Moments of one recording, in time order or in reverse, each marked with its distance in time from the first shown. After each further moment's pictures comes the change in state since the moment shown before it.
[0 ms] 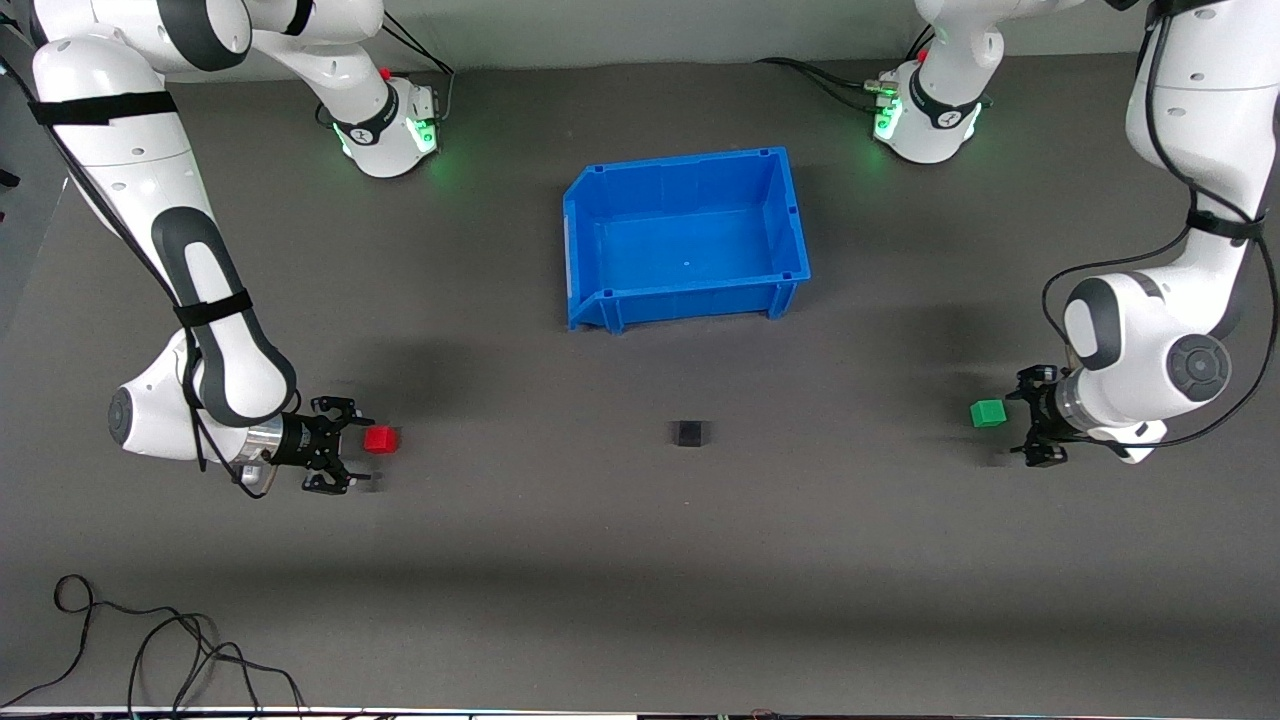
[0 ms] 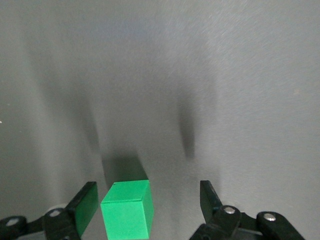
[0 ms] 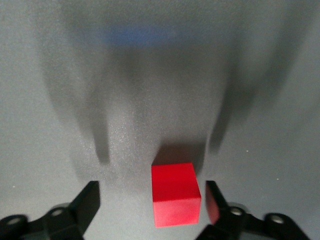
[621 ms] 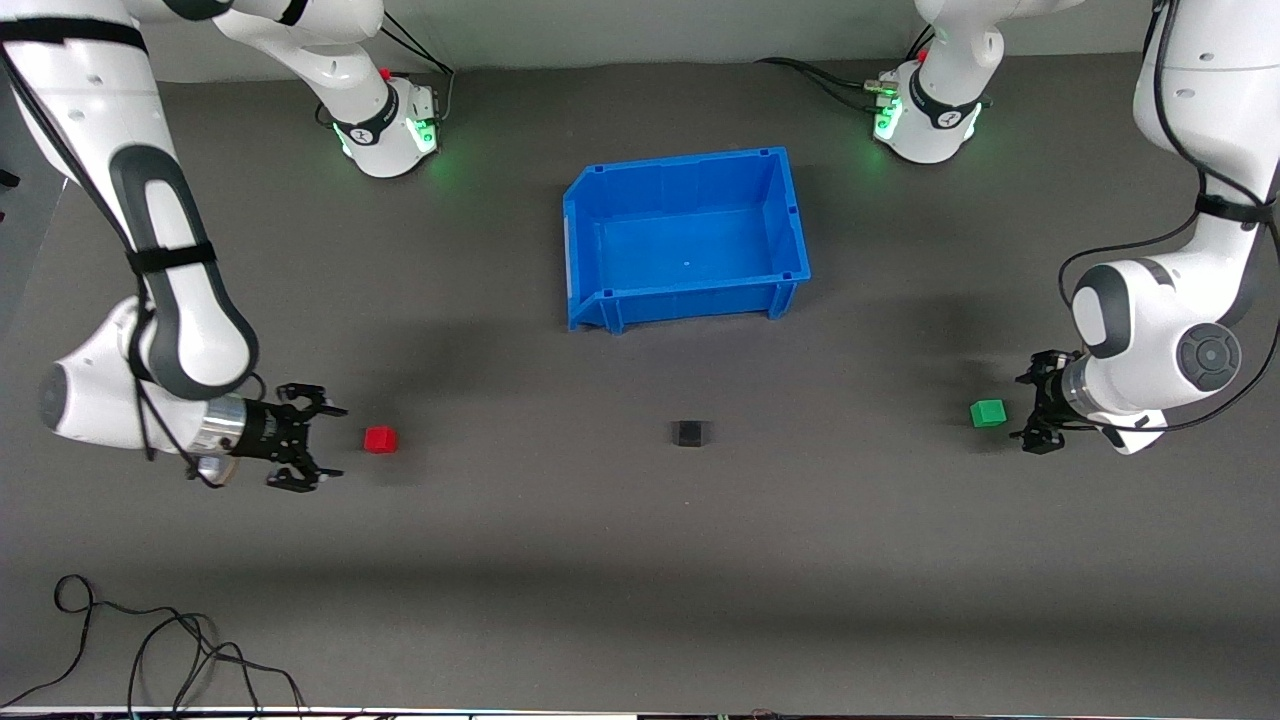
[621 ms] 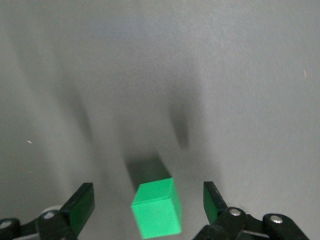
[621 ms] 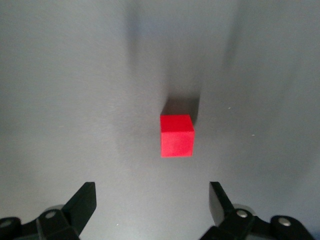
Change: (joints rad) left arm 0.007 -0.048 0.010 -0.041 0.001 -0.012 0.105; right arm 0.001 -0.106 0.001 -0.002 -0.037 -0.083 0.033
